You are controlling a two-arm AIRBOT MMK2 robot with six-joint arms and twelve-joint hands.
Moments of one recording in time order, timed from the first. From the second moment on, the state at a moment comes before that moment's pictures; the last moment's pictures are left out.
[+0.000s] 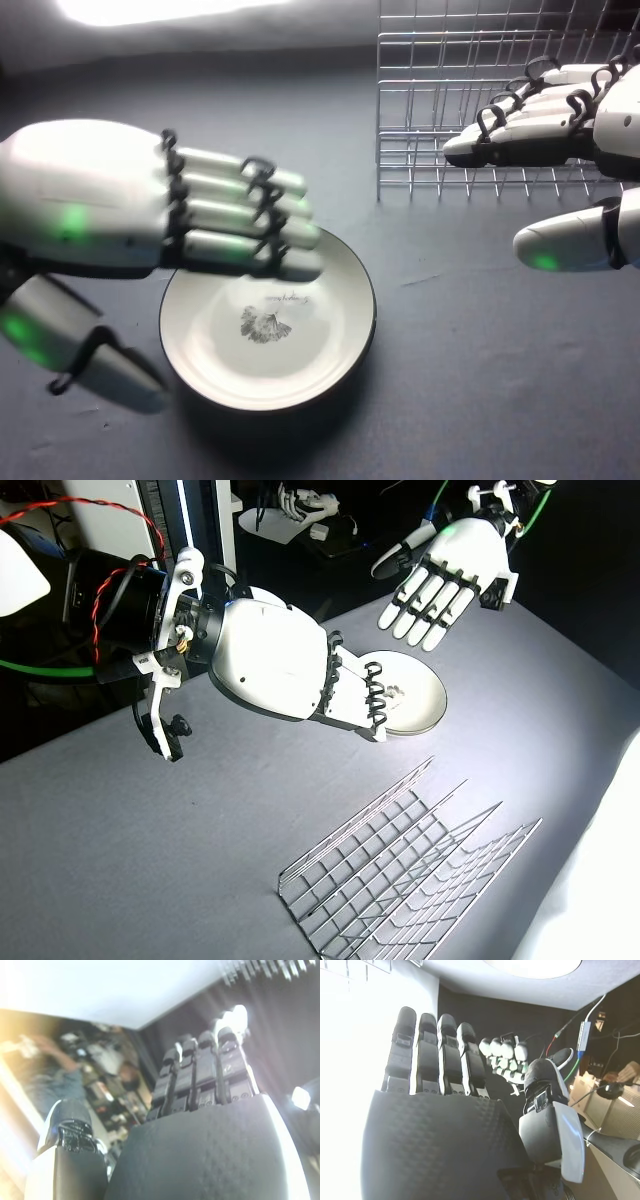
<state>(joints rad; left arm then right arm) 0.36 -0.85 1.22 1.45 -1.01 -0.10 -0.36 -0.68 0.82 -0.68 0.34 -0.23</state>
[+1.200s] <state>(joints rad) 0.49 -1.03 1.52 1.69 -1.14 -0.08 -0.37 -0.68 0.82 -0.69 0.35 -0.23</state>
